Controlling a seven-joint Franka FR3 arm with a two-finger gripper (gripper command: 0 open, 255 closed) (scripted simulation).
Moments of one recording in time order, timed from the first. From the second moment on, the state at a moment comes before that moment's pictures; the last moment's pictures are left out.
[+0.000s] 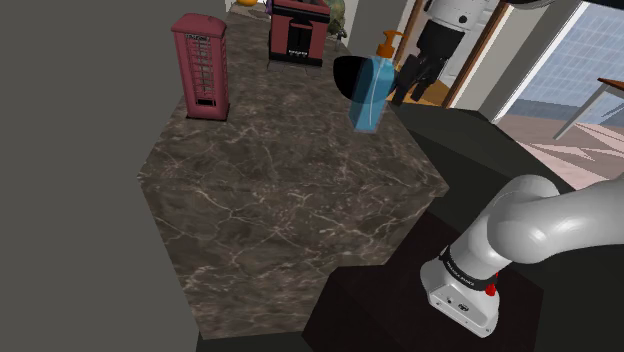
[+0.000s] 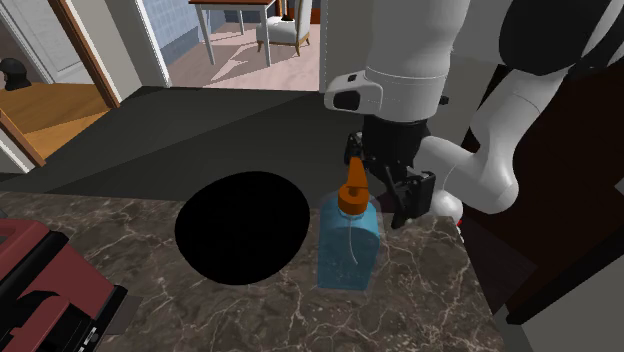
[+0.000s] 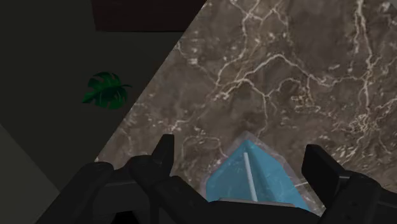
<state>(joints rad) 0.02 -0.74 0.01 -2.31 0.07 1.63 0.09</state>
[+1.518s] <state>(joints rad) -0.20 -0.57 0.34 -2.08 0.02 1.63 0.85</state>
